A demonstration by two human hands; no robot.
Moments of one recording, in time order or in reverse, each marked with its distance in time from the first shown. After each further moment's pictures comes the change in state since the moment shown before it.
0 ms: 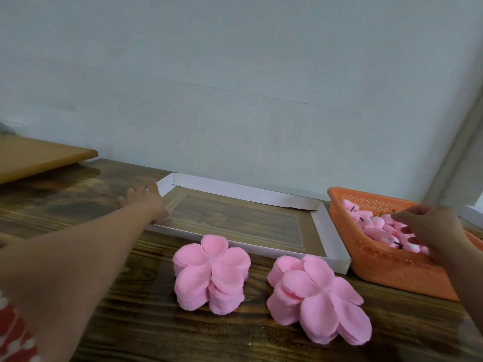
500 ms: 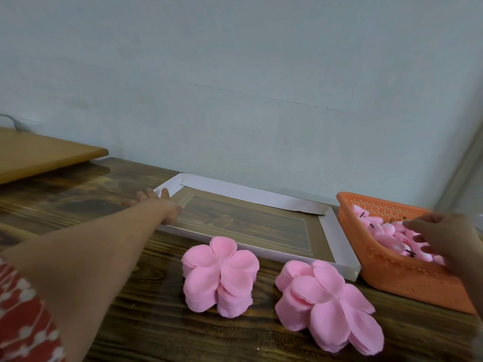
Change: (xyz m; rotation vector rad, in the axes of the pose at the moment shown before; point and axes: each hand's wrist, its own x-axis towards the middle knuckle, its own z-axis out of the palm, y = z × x) left_hand 0.010 0.002 0.005 0.068 -0.203 -0.035; right_hand 0.018 0.015 0.002 -0.008 -0.005 0.031
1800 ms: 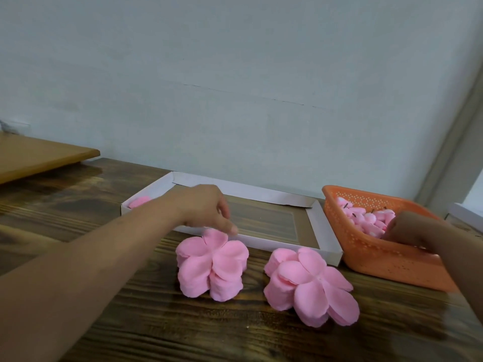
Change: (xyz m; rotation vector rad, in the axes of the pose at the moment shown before) left_hand -0.139 0.041 -0.049 -0.229 -0.036 0.753; right_hand -0.034 -0.039 -0.006 -1.022 -0.417 -0.137
